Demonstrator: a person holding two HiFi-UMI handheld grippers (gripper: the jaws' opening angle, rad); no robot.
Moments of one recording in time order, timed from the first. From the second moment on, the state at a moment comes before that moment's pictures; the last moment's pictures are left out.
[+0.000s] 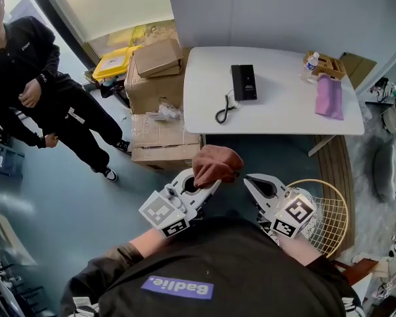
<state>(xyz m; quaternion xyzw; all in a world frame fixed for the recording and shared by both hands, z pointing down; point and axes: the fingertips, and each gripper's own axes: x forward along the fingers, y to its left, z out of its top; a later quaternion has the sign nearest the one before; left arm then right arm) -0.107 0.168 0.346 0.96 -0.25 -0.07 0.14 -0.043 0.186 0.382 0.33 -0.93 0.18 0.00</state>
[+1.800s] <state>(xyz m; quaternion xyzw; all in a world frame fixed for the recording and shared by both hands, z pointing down) -0.081 -0.080 0.362 0.97 -0.20 -0.07 0.15 -0.009 -0.043 0.391 0.40 -0.90 0.18 0.02</state>
